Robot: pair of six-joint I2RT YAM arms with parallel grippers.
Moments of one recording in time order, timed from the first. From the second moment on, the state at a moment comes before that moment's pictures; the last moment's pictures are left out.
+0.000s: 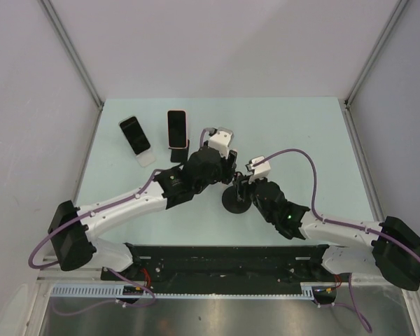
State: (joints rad) left arm -0.98 1.36 1.10 -0.17 -0.37 -0.28; right arm 0.97 1.15 0.52 0.37 0.51 0.24
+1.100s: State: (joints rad) left arm -0.99 1.30 0.99 -0.03 -0.32 -0.15; right arm 0.68 1.01 0.55 0.19 -0.13 0.11
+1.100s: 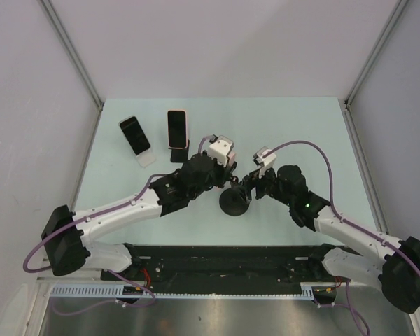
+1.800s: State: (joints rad) left arm -0.98 1.28 0.94 0.02 -0.28 -0.14; right arm 0.75 1.22 0.62 0.25 -0.20 0.02
